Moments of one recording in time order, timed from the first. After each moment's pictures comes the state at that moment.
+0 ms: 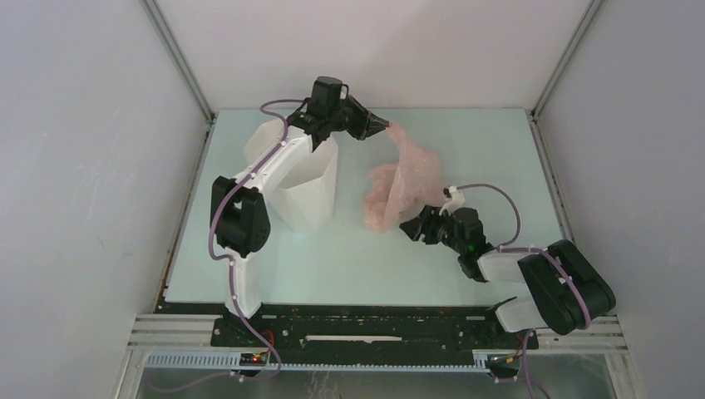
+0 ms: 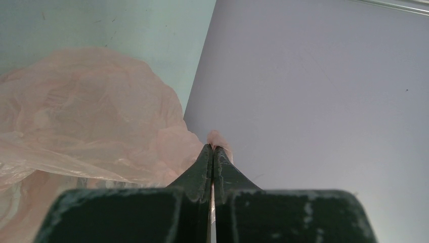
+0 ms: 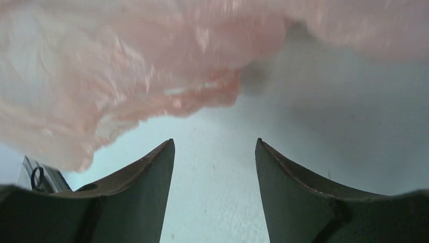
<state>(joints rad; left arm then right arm) -0.45 2.01 1.88 -0.36 0.46 -1.38 0.41 1.40 0.31 0.70 -0.26 0.62</state>
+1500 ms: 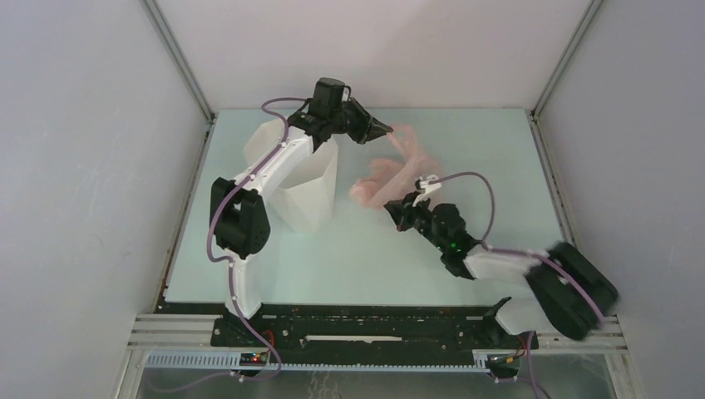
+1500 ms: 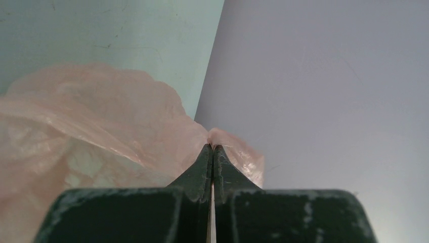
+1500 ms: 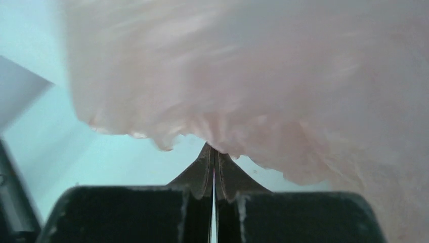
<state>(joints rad) -0.47 2.01 1.88 -0.41 0.47 -1.32 0.68 1.50 0.43 0.95 -0.01 0.31</state>
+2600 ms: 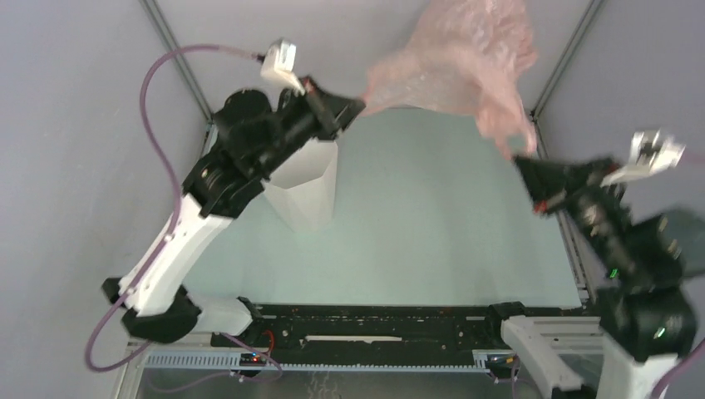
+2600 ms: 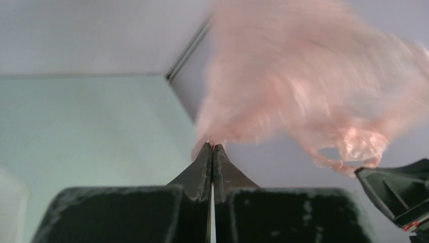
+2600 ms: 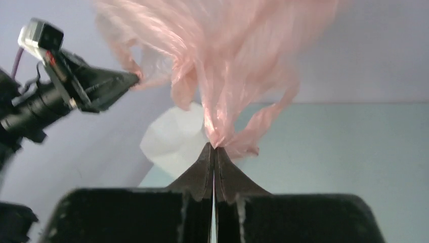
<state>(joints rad) -0.76 1.46 1.99 -0.48 -0.08 -0.66 0.10 0.94 1.82 -0.76 -0.33 0.49</state>
